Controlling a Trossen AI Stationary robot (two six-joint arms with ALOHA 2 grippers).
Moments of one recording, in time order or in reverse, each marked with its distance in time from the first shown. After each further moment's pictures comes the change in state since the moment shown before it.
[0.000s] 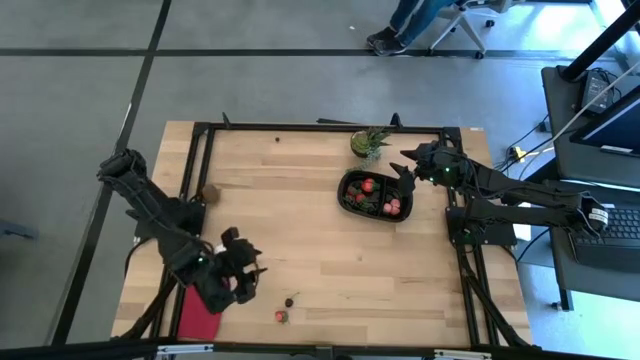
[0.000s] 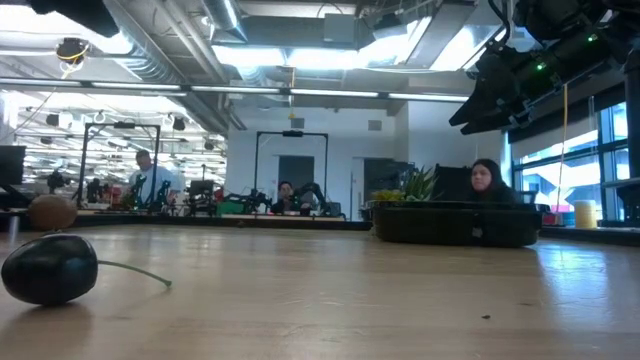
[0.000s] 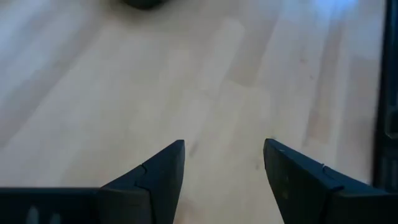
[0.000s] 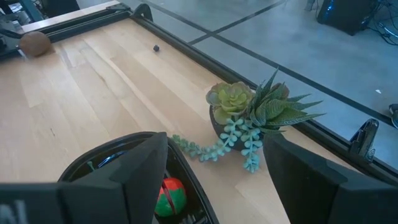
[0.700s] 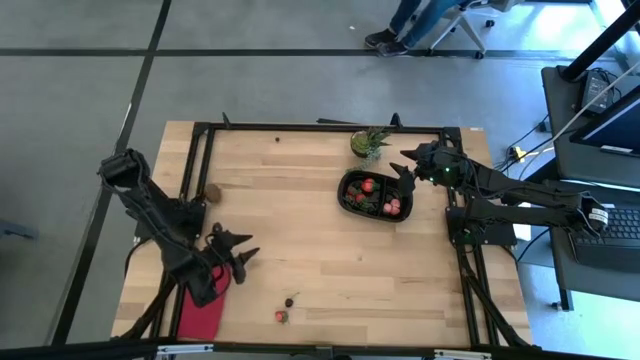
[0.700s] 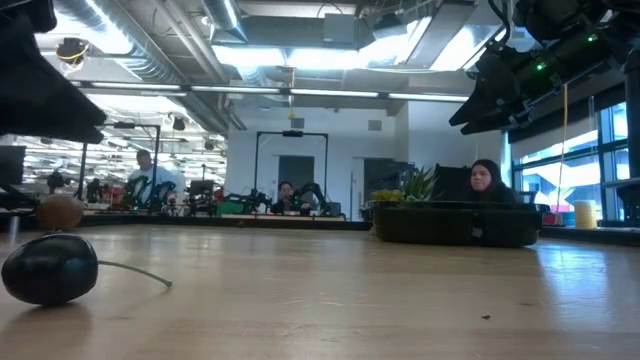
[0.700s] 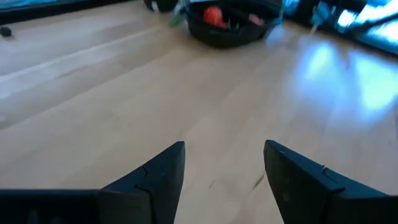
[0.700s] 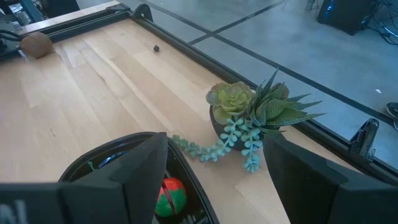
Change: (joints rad) left arm -0.160 0.001 -0.509 0.279 -0.447 -0.521; right arm 0.000 0.000 0.000 0.000 0.000 0.002
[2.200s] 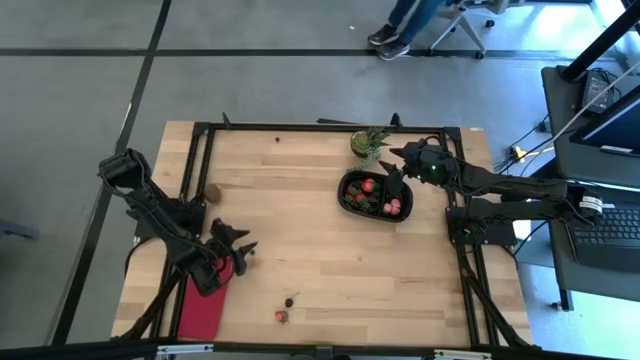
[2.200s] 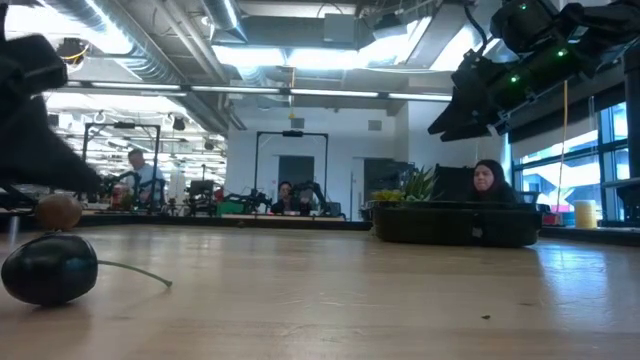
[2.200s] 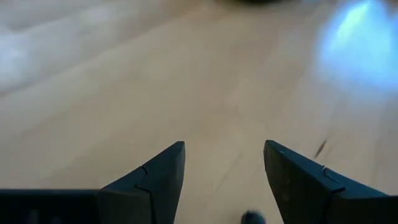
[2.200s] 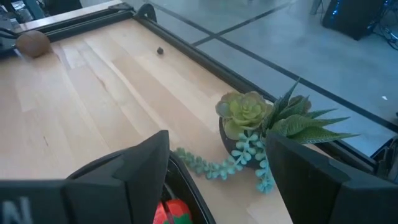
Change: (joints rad) left arm 0.048 0.000 -0.158 0.146 0.123 0.038; right arm 0.000 0.195 0.000 0.212 0.000 -0.026
